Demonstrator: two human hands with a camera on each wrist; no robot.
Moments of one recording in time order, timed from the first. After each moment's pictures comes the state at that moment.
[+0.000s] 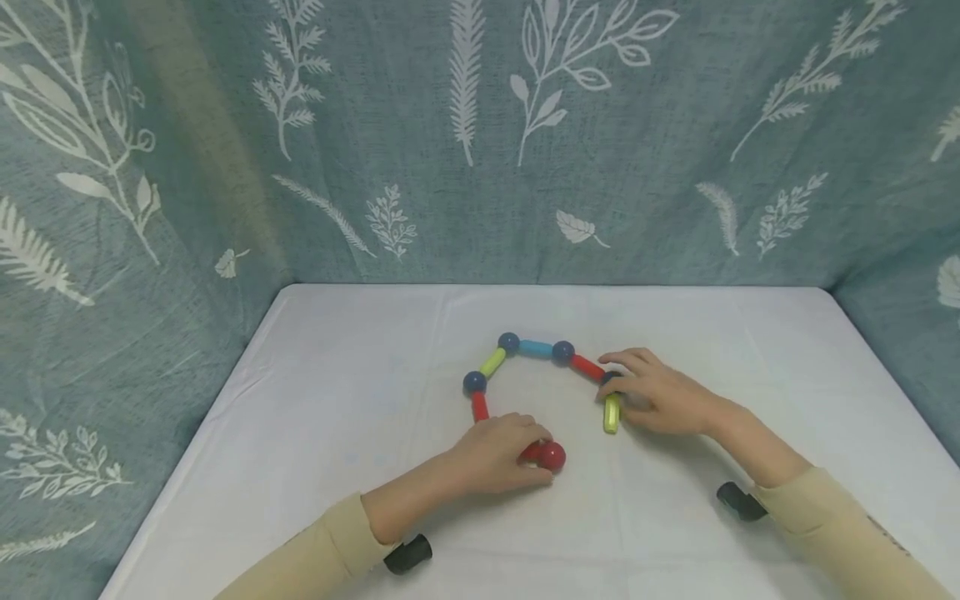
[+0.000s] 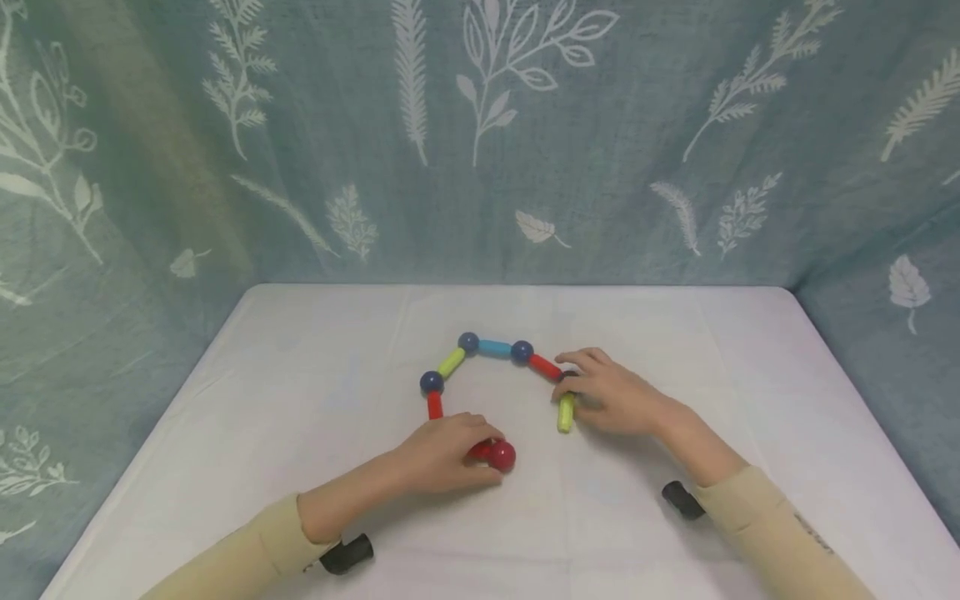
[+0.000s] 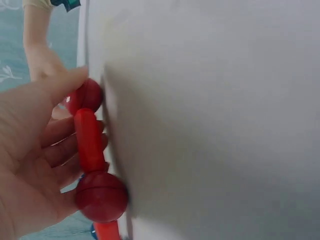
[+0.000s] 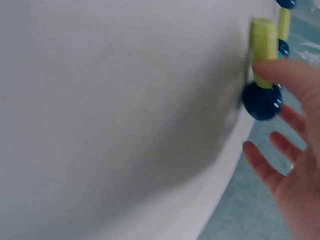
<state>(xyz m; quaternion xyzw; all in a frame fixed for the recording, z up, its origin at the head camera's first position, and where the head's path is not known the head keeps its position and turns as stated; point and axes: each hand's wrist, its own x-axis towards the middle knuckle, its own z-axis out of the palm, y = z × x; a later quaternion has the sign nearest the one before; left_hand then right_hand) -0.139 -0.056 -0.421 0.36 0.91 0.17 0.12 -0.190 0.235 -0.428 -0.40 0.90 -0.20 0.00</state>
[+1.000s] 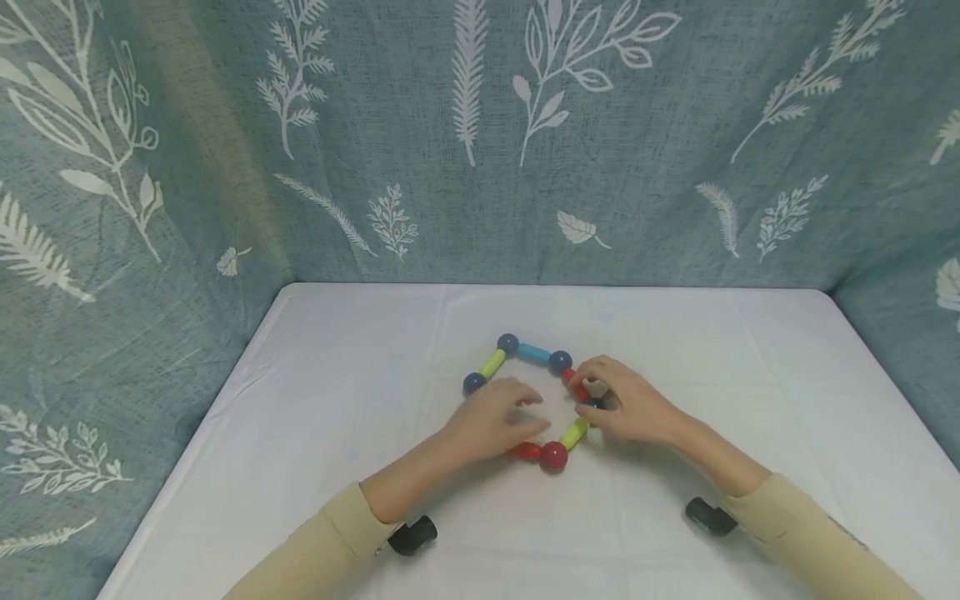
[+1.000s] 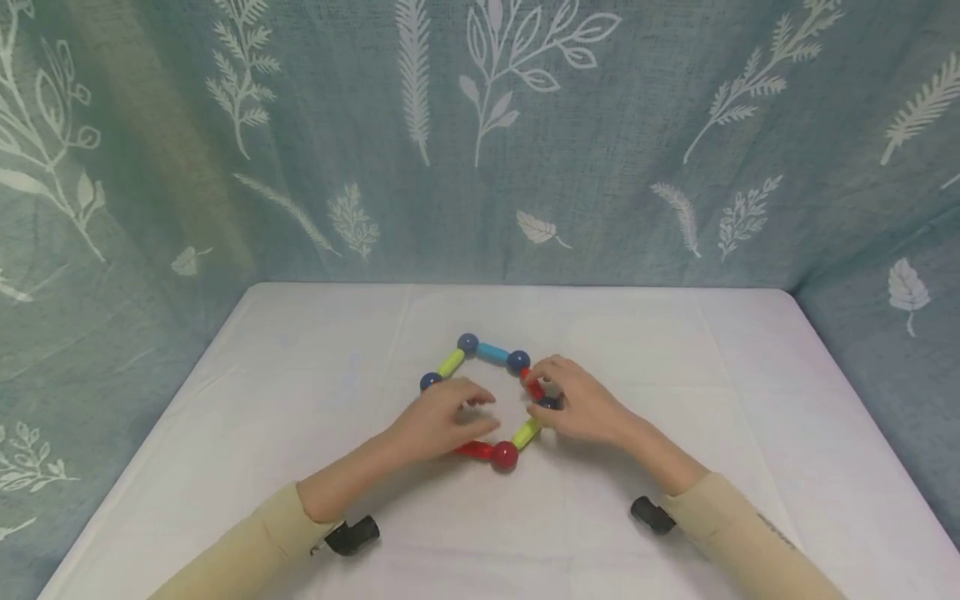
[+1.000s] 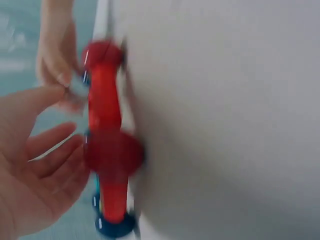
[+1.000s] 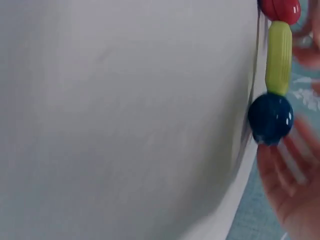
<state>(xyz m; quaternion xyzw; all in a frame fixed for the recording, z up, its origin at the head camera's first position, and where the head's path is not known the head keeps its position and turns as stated) -0.164 -0.065 -0.418 0.28 0.92 0.27 0.05 -0.180 0.189 -0.433 -0.29 0.90 -0.33 0.03</state>
